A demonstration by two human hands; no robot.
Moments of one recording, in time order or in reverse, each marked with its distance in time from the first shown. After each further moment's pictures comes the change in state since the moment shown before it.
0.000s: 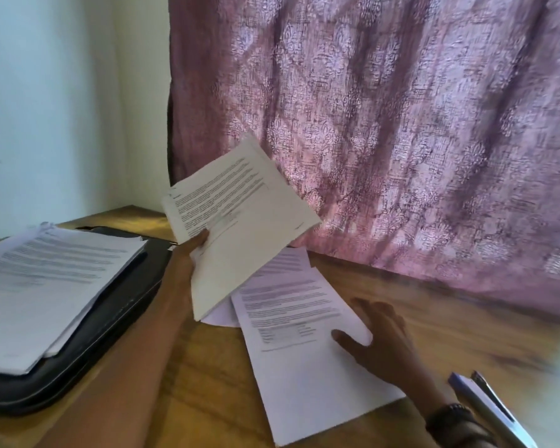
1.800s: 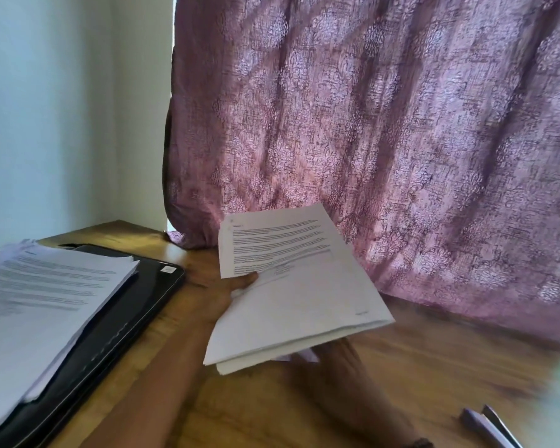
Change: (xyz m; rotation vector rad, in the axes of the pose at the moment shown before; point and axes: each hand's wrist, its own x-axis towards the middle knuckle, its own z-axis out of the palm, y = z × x) left_hand 0.038 -0.035 -0.002 0.382 -0.144 -0.026; right_hand 0.007 -0.087 0.069 0.015 -0.175 -0.529
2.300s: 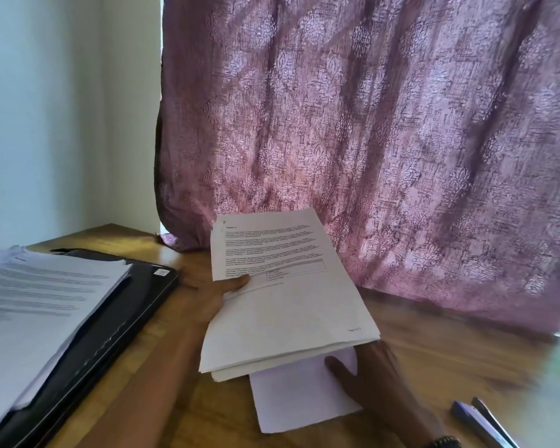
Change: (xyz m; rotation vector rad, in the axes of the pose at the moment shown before) left_hand -0.017 0.016 0.010 0.062 0.021 0.085; right_hand -0.046 0.064 -0.043 -0.033 0.355 0.459
